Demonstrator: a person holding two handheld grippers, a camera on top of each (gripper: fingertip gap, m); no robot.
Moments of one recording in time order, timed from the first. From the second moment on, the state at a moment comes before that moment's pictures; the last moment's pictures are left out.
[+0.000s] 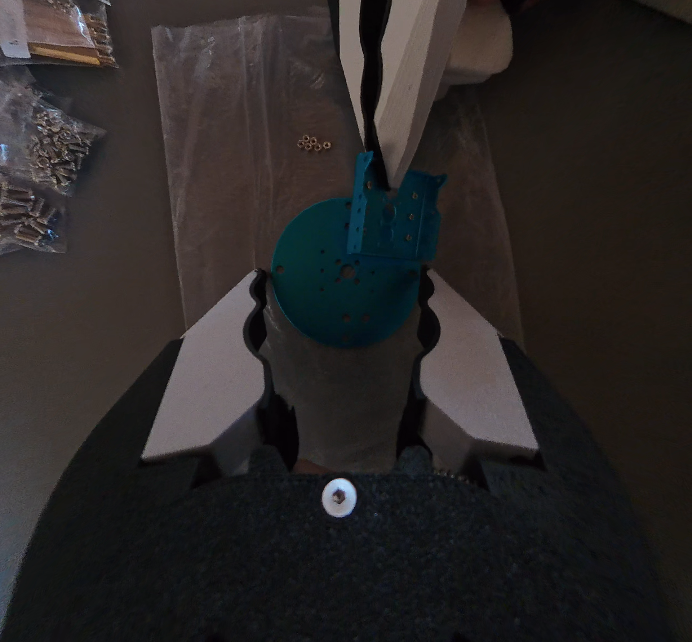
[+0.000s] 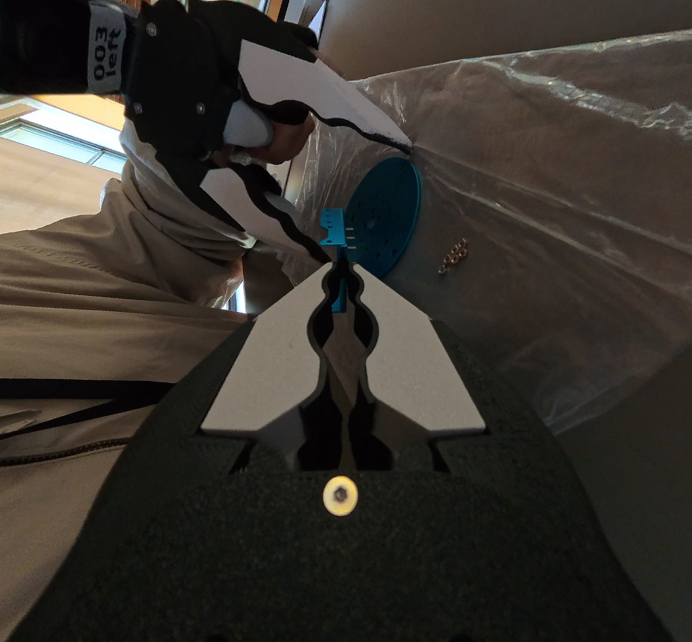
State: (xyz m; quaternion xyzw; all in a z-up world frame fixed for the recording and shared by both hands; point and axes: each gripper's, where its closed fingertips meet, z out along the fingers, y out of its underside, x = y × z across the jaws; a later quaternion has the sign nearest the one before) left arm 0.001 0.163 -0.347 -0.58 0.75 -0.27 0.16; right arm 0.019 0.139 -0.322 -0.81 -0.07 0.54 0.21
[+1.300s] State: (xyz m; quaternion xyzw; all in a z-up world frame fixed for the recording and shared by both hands) left arm -0.022 0.153 -0.308 -0.63 0.64 -0.36 0.24; right arm -0.002 0.137 -0.310 -0.80 -0.09 0.56 0.18
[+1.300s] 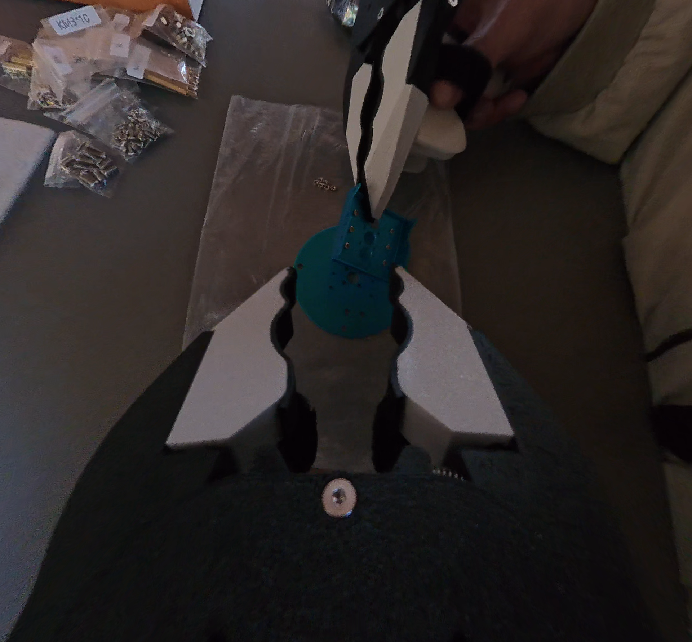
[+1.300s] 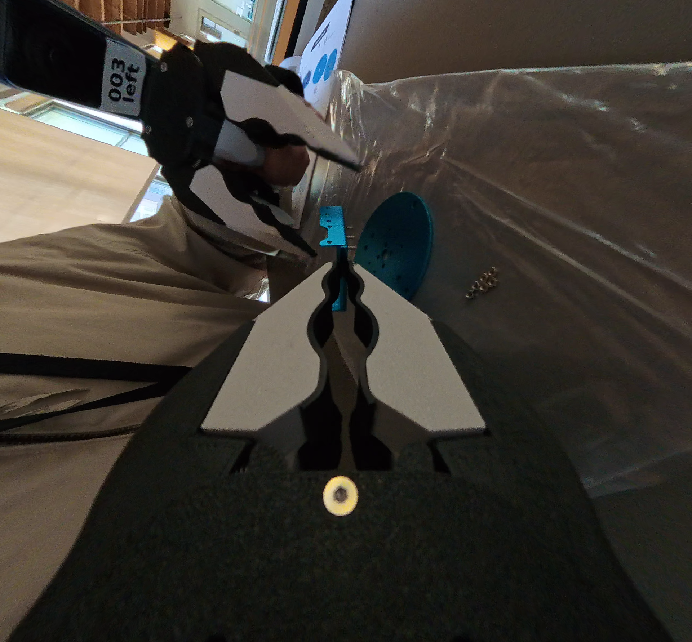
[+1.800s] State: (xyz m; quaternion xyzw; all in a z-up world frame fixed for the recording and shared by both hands) left arm -0.024 0.150 -0.307 -0.58 0.70 -0.30 0.29; right arm -0.017 0.135 -0.308 -0.79 -0.08 0.59 0.17
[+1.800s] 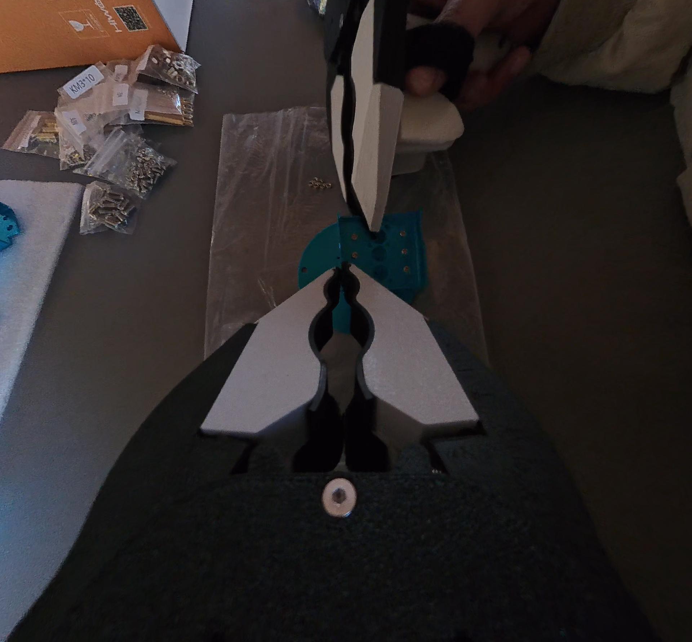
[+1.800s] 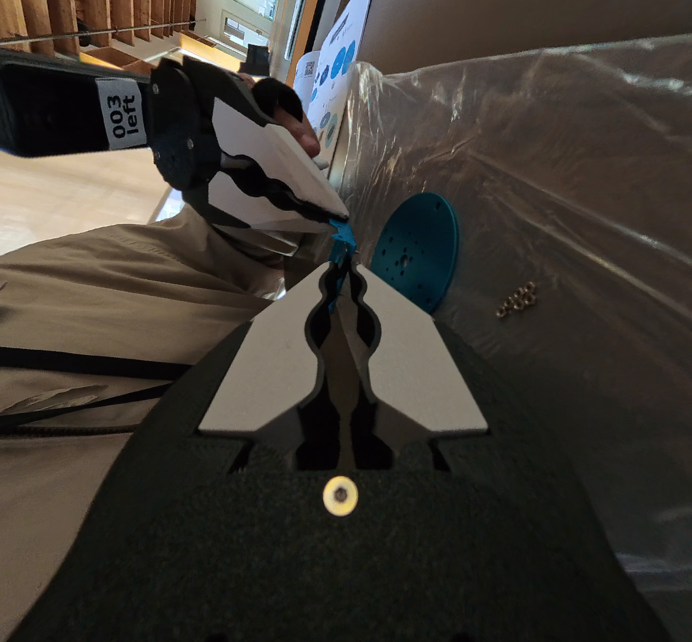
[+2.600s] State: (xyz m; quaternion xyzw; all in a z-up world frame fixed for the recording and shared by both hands) left arm -0.014 0.166 -0.326 -0.55 0.75 -0.30 0.23; right arm -0.013 0.128 -0.326 -0.75 -0.46 0.23 0.40
